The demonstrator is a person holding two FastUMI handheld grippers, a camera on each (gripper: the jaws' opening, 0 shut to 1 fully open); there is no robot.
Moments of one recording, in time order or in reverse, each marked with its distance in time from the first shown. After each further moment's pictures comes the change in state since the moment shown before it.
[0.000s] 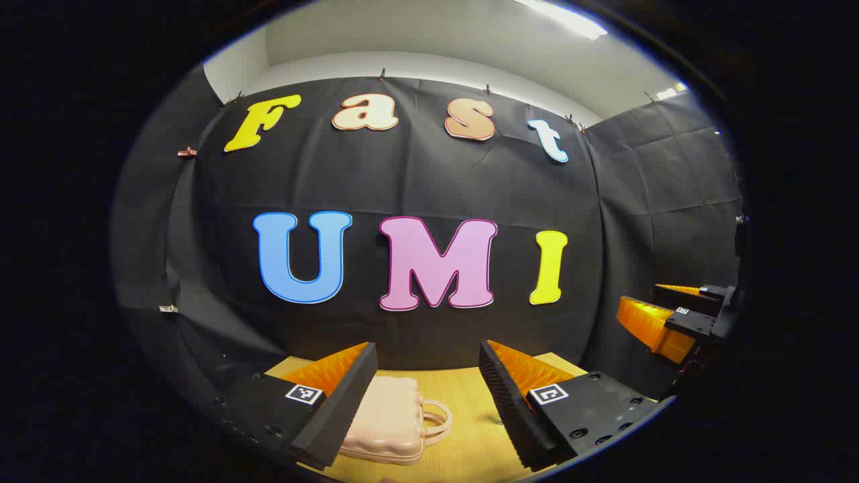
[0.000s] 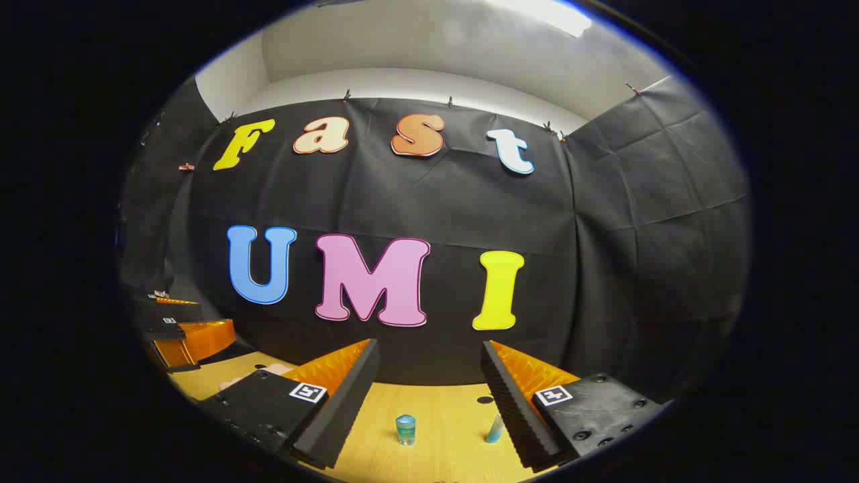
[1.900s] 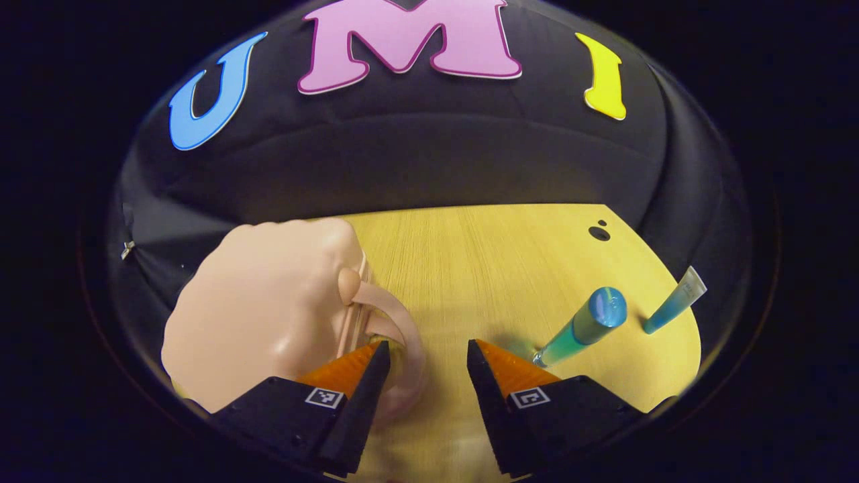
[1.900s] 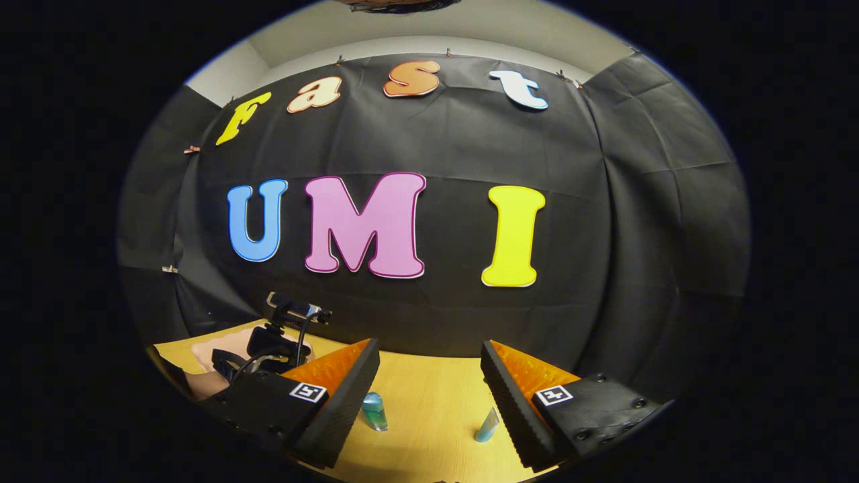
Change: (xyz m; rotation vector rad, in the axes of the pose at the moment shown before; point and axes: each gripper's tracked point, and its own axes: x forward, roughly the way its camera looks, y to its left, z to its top) left arm 0.194 -0.050 -0.344 0.054 0.833 0.094; right arm 0.083 -0.073 -0.121 0.028 0.190 0.135
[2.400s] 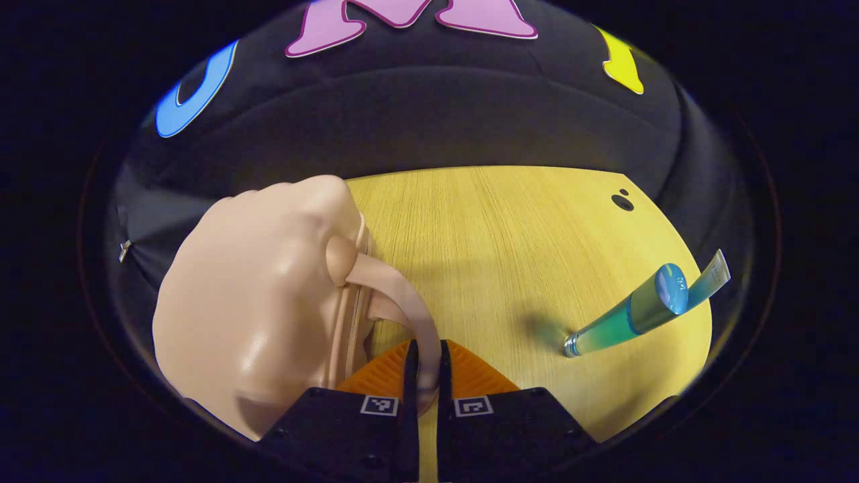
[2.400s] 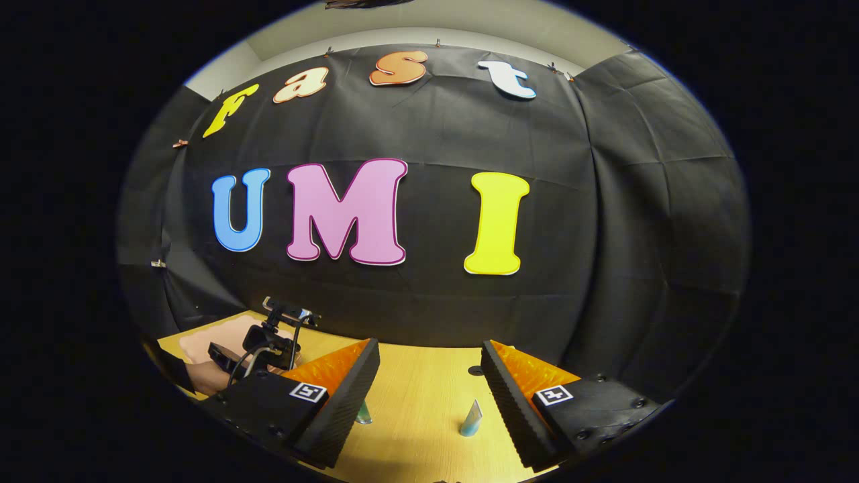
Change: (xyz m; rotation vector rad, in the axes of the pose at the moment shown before) left arm 0.015 0.011 -0.002 0.031 0.097 -0.014; right arm 0.001 -0.016 -0.007 -0.022 0.037 -0.056
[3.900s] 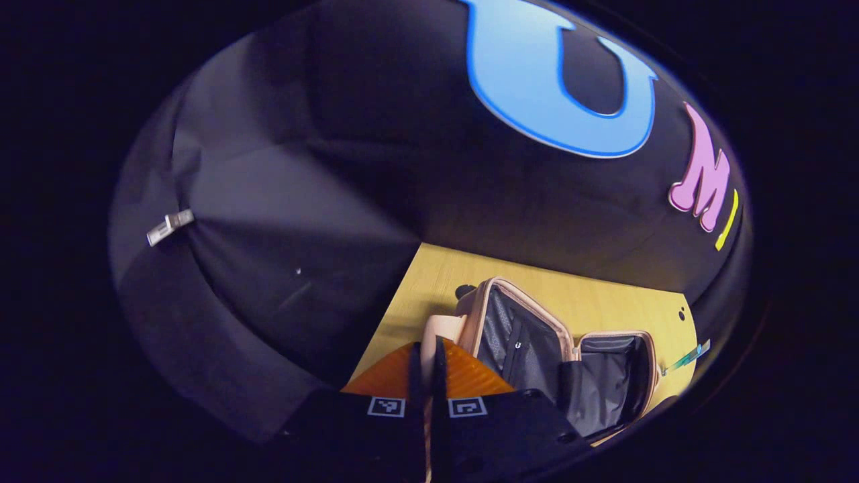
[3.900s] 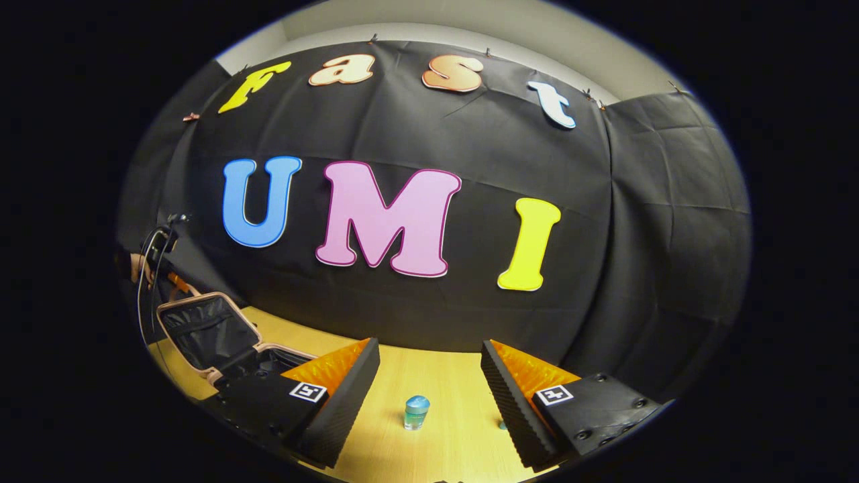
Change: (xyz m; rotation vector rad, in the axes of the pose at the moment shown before) left arm -0.039 0.591 0.025 -0.369 -0.145 0.065; right arm -0.011 0.145 0.035 -0.109 0.023 -0.083
